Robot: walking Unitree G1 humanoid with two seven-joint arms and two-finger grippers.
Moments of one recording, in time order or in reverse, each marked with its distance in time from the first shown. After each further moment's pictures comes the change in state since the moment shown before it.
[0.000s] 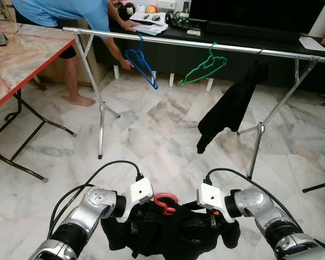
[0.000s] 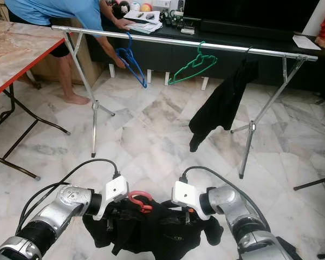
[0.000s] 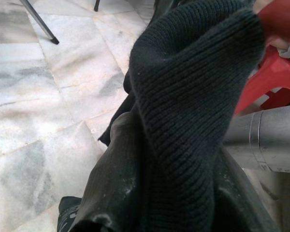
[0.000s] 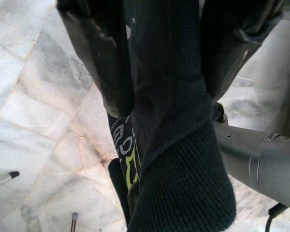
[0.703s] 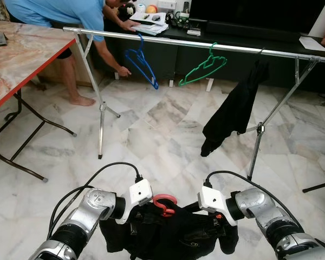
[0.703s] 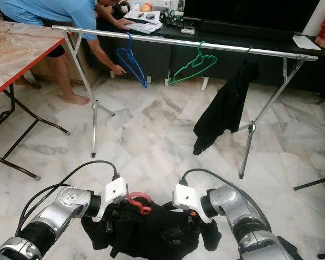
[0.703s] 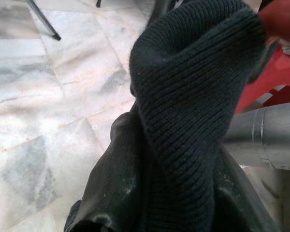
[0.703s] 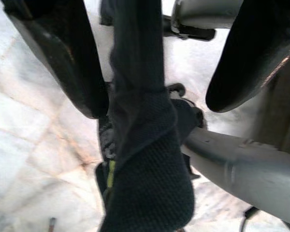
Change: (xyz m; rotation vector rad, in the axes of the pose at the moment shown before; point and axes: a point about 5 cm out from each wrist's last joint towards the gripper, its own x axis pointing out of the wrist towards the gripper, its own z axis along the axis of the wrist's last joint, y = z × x) left arm 0.000 -0.001 -0.006 -0.003 0.017 0.017; right arm -0.003 0.003 -0.002 0.016 0.012 0.070
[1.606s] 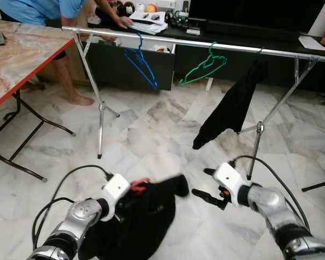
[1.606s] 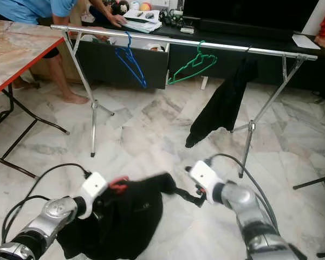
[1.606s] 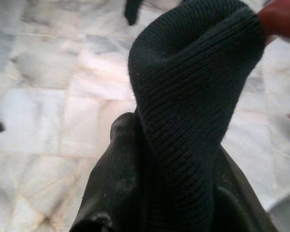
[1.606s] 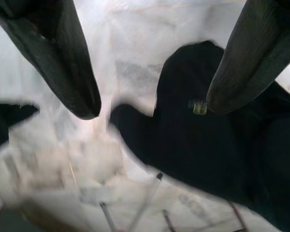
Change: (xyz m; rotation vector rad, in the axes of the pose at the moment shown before) left arm -0.037 0.026 -0.045 -0.167 0.012 0.698; right arm -0.025 -0.016 -0.034 0.306 -0.161 -0.738
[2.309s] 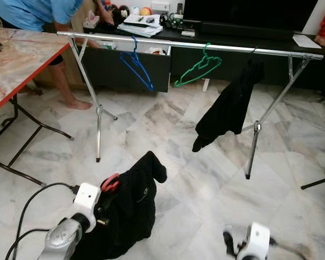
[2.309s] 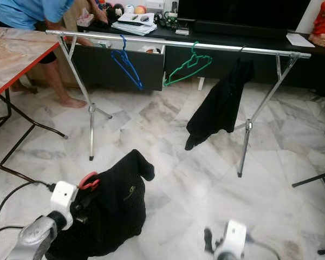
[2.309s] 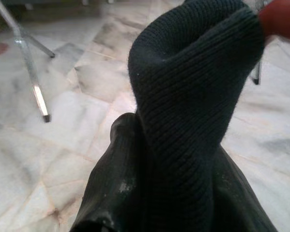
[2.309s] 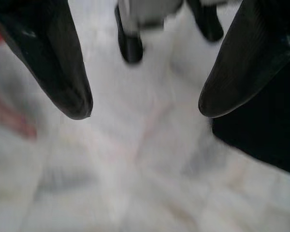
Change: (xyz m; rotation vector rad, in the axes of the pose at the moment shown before) left arm -0.053 0.001 -0.035 -0.199 -0.168 0.300; right arm -0.029 0.101 -0.144 0.911 0.353 -0.700
